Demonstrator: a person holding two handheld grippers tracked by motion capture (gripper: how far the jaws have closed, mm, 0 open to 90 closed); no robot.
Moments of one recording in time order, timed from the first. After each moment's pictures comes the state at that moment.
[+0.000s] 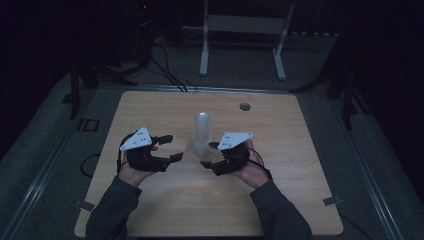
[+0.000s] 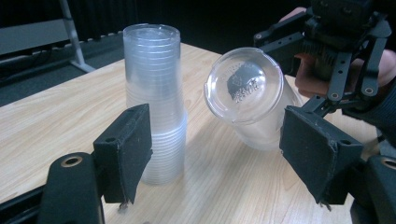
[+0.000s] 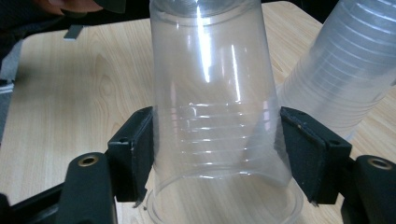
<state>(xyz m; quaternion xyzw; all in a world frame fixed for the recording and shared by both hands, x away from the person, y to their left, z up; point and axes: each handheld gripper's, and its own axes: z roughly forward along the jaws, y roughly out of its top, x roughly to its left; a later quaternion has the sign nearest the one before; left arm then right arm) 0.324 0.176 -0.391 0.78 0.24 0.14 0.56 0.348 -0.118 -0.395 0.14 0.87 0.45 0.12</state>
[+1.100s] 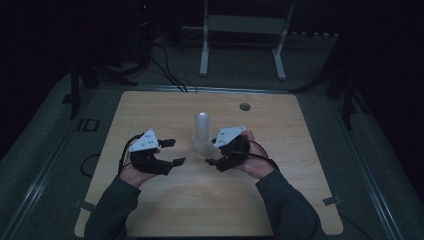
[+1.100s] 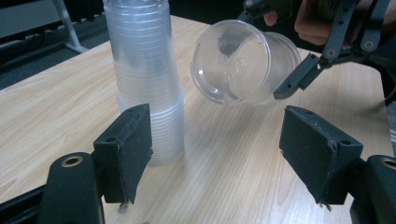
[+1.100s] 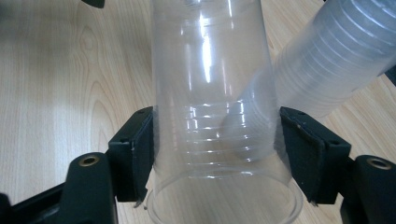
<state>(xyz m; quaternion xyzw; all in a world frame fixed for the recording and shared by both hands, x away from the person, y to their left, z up) 0.325 0.167 -0.396 0.81 0.23 0.14 0.52 0.358 -0.116 -0.377 0.09 0.91 0.36 0.15</state>
